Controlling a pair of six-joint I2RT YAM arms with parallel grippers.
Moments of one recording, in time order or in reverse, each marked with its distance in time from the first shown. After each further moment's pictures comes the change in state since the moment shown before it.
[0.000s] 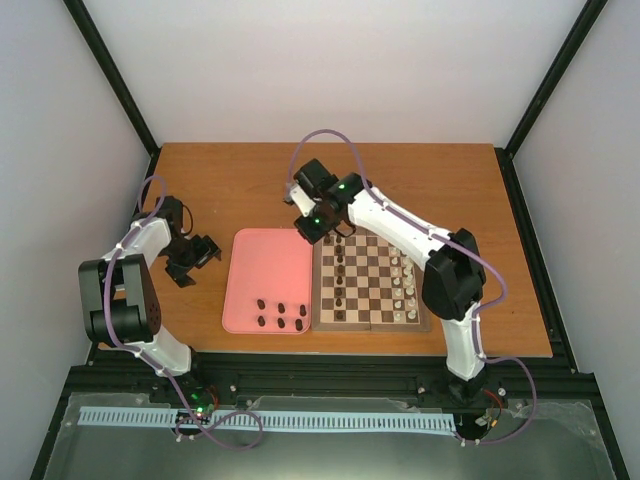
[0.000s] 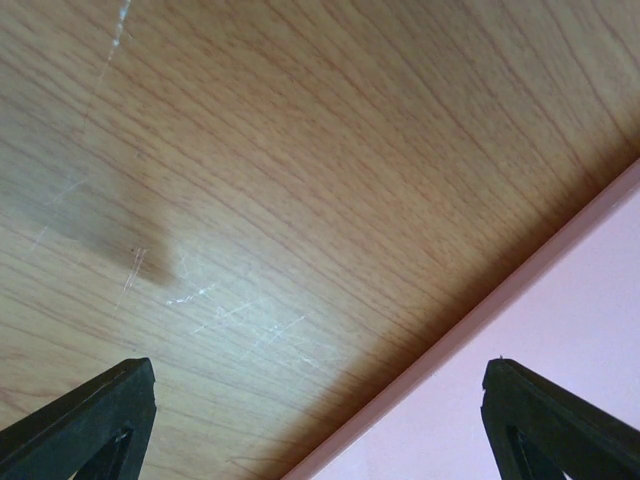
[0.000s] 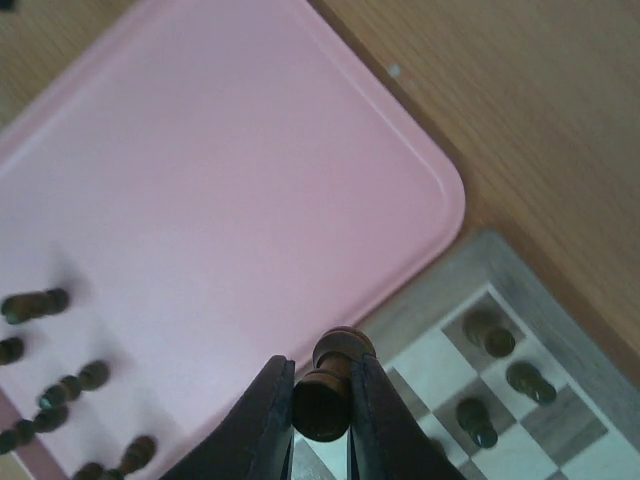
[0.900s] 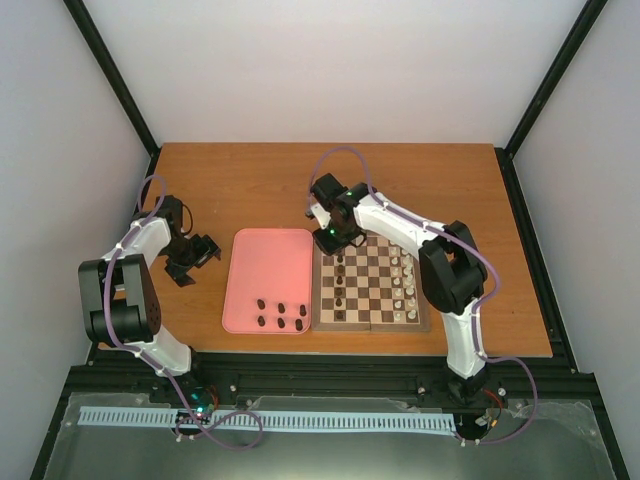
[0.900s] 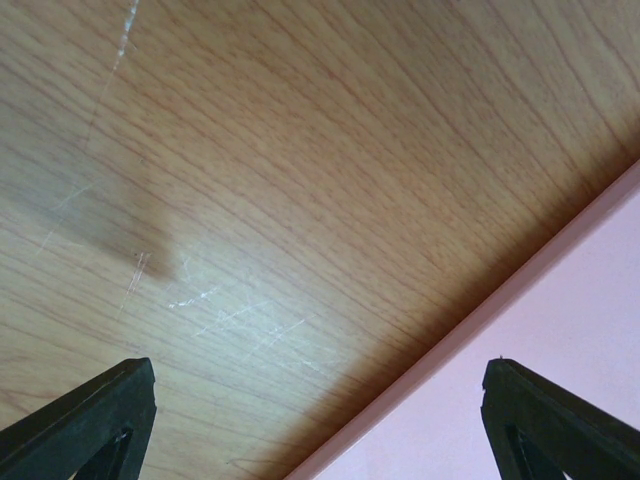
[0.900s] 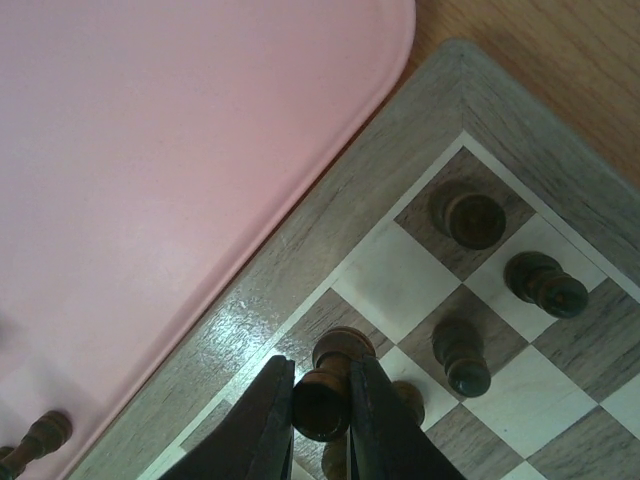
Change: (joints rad) left arm 0.000 0.000 0.006 0.000 -0.007 0.000; right arm -0.096 0.019 -0.205 0.020 -0.020 0.064
